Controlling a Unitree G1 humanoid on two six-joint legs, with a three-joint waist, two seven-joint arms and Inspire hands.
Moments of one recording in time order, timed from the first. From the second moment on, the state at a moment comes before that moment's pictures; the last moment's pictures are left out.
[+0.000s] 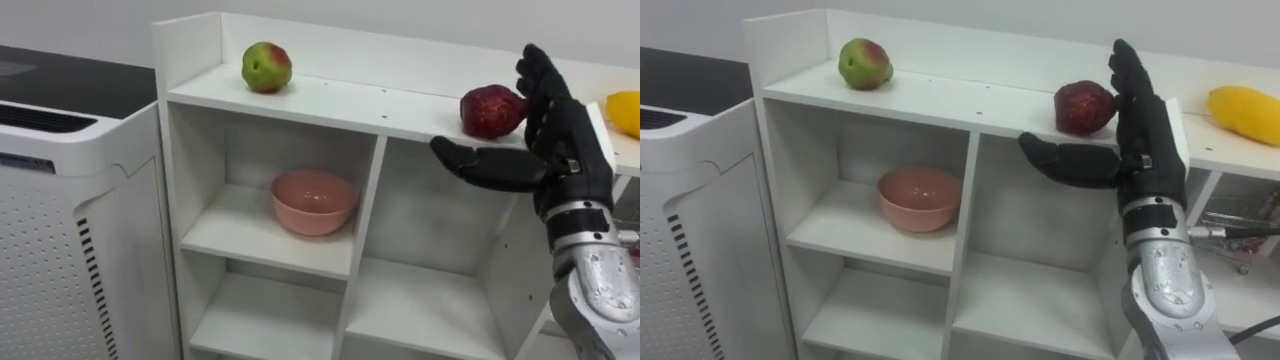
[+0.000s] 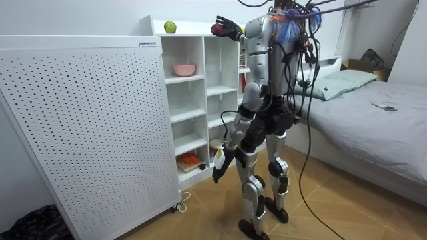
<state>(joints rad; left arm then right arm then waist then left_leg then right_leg) 0.19 0.20 0.01 1.00 0.62 0.09 0.06 -0.54 -0.40 -0.02 0.17 0.20 -0.08 -0.23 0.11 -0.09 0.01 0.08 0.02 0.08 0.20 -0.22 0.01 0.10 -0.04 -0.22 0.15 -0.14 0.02</state>
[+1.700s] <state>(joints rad) 0.15 0.20 -0.08 1.05 0.62 0.07 0.08 -0.37 -0.37 0.12 -0.24 0.14 -0.07 0.03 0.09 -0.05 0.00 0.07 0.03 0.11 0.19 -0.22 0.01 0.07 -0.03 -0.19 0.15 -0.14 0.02</state>
